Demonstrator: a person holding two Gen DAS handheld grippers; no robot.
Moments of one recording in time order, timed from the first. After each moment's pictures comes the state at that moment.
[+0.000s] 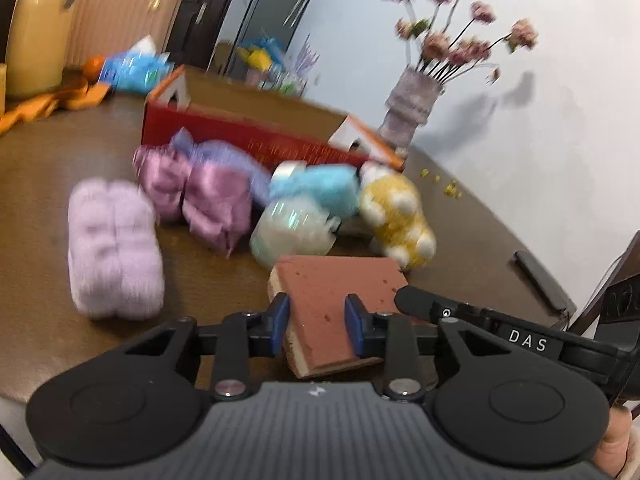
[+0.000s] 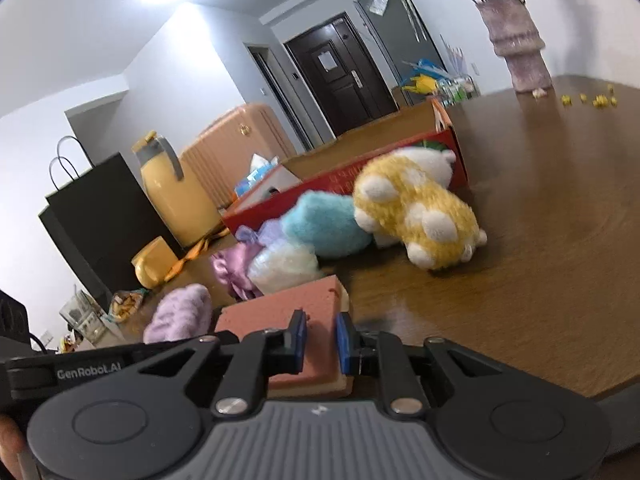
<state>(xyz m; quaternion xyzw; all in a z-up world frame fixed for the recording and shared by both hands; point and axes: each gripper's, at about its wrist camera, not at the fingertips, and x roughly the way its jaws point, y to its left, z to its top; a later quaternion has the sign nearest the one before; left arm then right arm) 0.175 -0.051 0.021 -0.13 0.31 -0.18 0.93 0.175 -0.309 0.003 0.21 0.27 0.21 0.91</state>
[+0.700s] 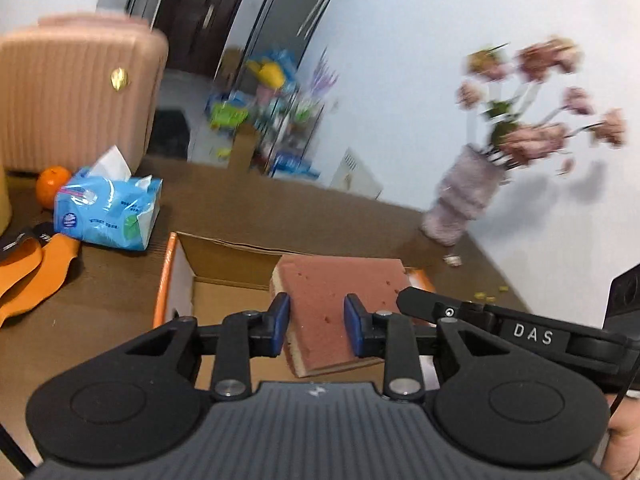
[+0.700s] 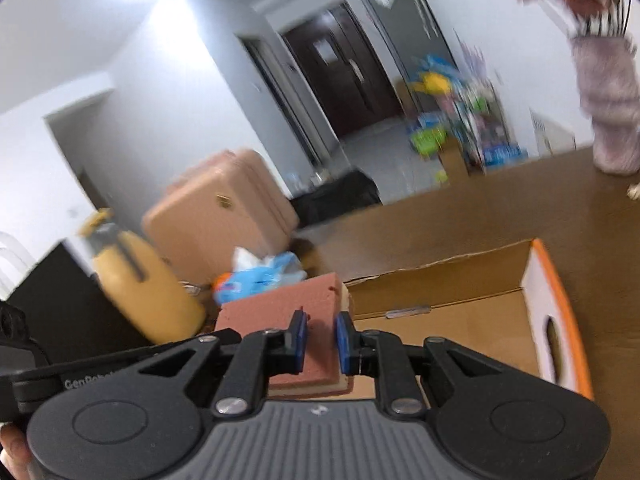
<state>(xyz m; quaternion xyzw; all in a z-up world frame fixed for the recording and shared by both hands) 0.489 -0.005 0.123 -0.14 0.34 -0.16 0.92 0.496 -0.256 0.119 0.21 0.33 0.20 0.90</state>
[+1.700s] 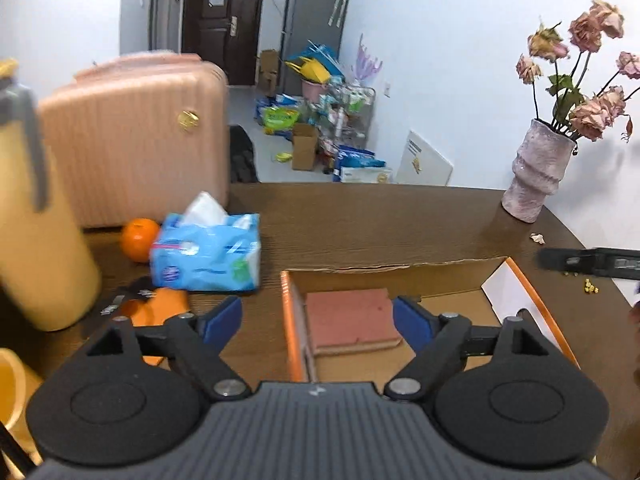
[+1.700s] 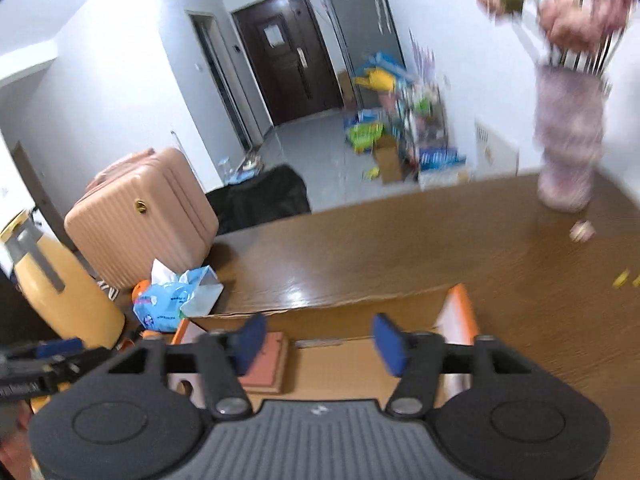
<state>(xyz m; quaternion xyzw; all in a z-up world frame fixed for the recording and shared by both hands) 0.486 0.045 0.158 -0.02 0.34 -0.08 0.94 0.513 -0.275 0.154 0.13 0.34 0.10 0.93</state>
